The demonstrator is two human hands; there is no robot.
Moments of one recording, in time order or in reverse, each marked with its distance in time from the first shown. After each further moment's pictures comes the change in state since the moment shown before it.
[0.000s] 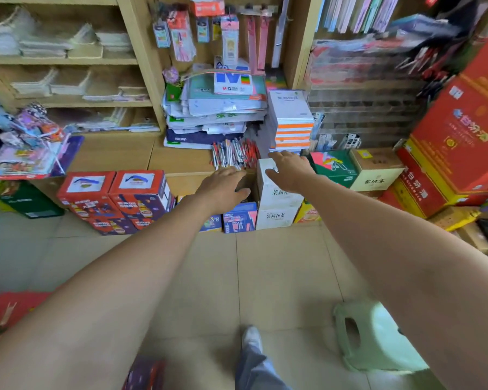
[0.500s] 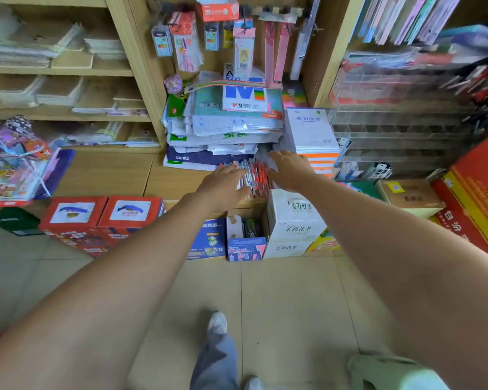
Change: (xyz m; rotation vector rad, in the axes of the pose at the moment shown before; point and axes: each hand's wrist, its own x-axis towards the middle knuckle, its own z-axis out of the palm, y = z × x) left_hand 0.216 -0.083 -0.069 -0.037 -0.024 -0.043; right_hand 0.243 0.017 -0.026 0.037 0.006 -0.051
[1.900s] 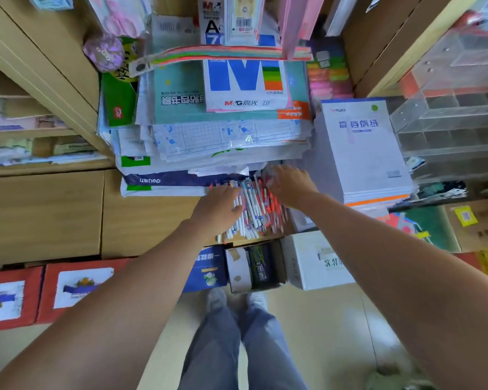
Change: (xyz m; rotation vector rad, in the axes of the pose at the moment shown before) left_hand 0.415 -0.184 0.033 -0.104 -0.268 -0.015; right_hand 0.414 0.084 0.139 0.121 -0.268 0.149
